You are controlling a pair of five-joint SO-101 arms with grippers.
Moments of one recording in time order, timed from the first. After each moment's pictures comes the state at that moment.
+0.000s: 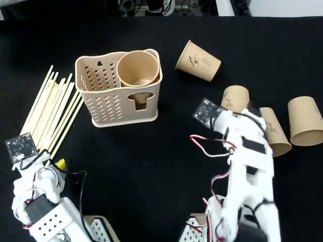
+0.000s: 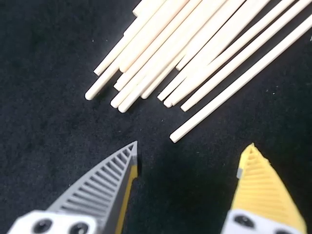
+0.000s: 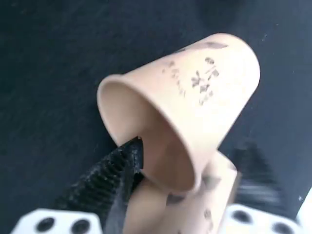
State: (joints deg) left arm -46.3 -104.2 96.1 67.5 -15.8; right arm 18.5 -30.4 67.9 21.2 76.3
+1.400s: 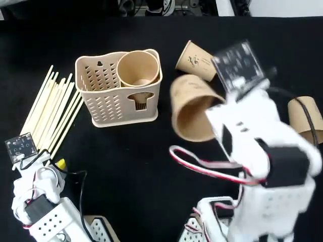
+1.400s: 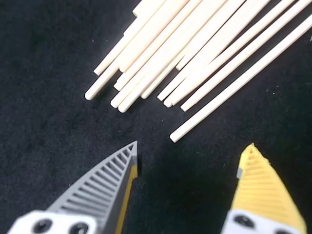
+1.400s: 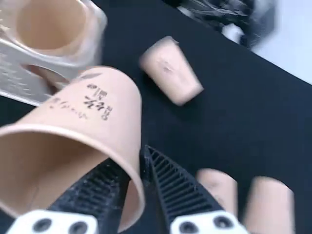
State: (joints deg) left arm -46.3 -104.2 96.1 67.5 -15.9; right arm -7.6 -36.7 -11.2 98.6 21.1
